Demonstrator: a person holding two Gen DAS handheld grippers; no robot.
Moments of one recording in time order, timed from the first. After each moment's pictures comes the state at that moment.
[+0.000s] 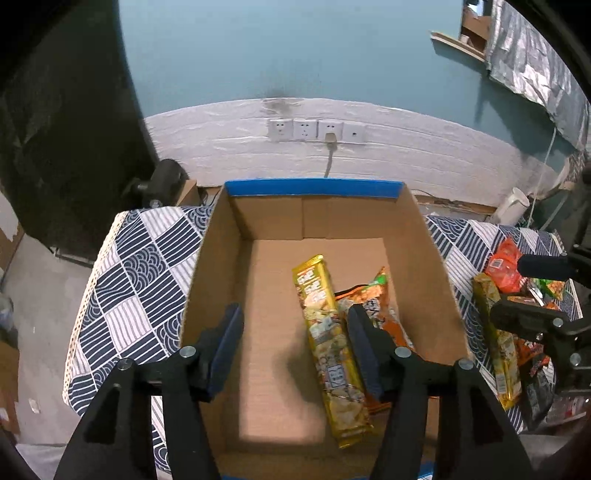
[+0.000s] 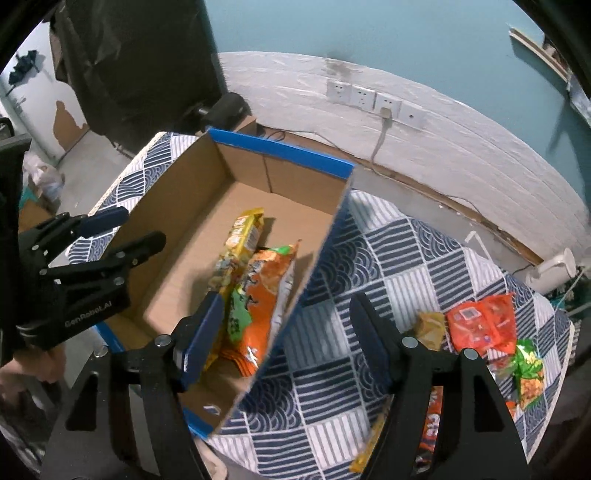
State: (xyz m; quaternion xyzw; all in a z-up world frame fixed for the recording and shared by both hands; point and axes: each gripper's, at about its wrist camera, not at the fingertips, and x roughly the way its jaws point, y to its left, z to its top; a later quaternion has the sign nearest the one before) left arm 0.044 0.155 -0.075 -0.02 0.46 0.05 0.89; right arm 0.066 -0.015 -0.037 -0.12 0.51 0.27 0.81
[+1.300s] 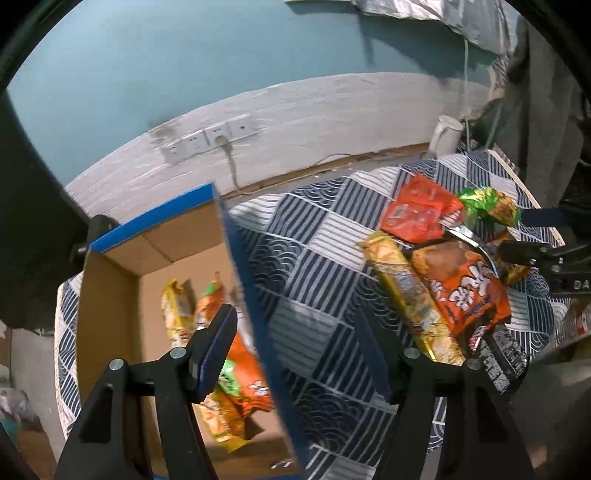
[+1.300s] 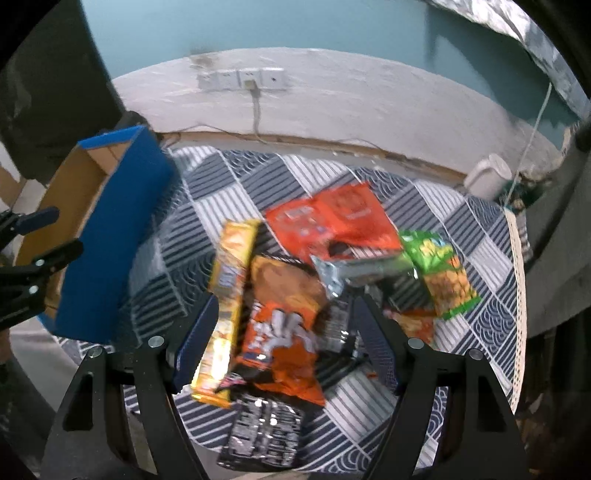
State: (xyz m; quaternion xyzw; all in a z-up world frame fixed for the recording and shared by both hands) left arm 0.051 -0.025 -0.079 0.10 0.48 -0.08 0.87; right arm 0.056 -0.234 -0.074 -0.06 0.53 0.13 0.84
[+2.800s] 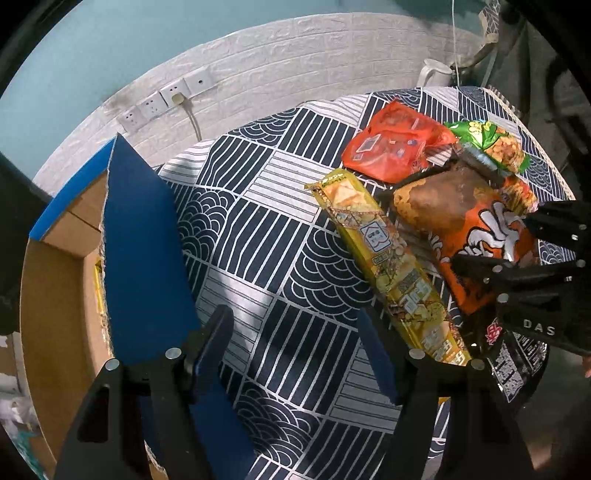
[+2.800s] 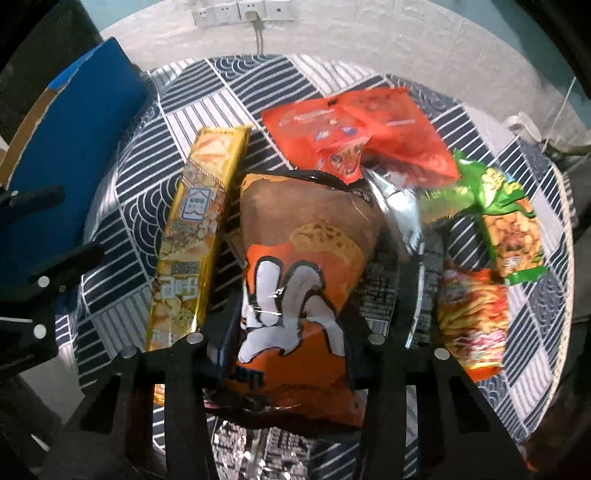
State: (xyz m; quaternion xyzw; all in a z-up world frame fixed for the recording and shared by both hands) left arm 0.068 -0.077 -0.148 0.13 0.55 -0.09 0.82; right arm 0.060 -0.215 -0.159 -0.08 0.60 0.14 0.79
